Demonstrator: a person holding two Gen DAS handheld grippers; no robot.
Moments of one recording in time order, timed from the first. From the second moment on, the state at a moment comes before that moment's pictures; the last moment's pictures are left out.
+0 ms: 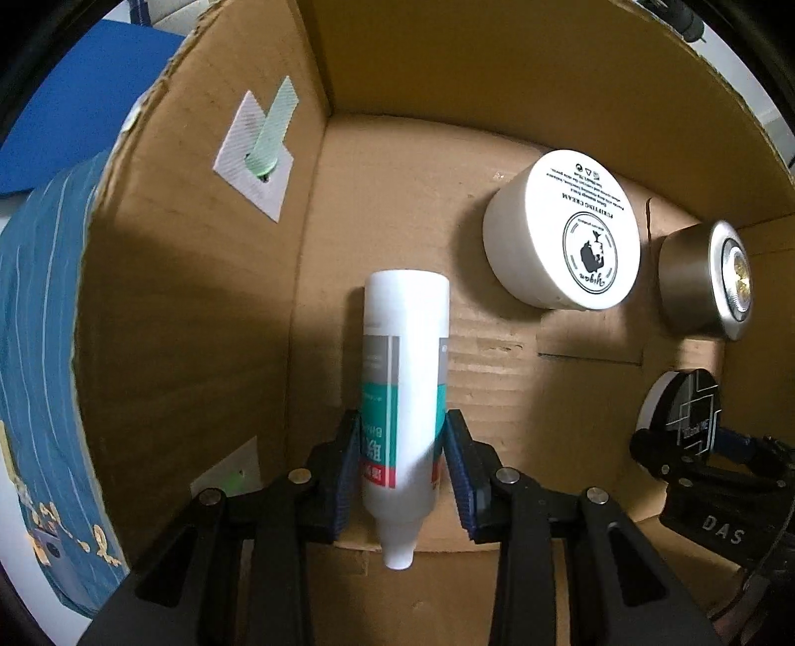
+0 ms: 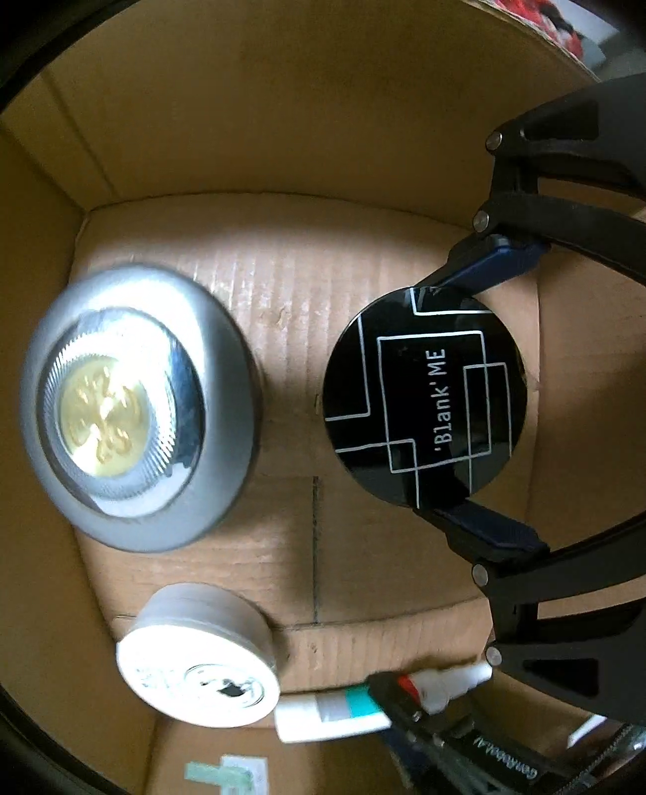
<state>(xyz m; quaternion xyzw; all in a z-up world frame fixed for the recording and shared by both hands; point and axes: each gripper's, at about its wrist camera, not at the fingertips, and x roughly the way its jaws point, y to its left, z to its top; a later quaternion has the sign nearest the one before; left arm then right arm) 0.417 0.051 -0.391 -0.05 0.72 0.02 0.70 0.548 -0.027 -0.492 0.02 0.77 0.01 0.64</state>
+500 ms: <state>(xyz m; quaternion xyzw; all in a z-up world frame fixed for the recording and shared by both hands) 0.404 0.049 -0.329 -0.06 0.66 0.02 0.74 0.513 -0.026 -0.433 0.02 0.73 0.03 0.69</state>
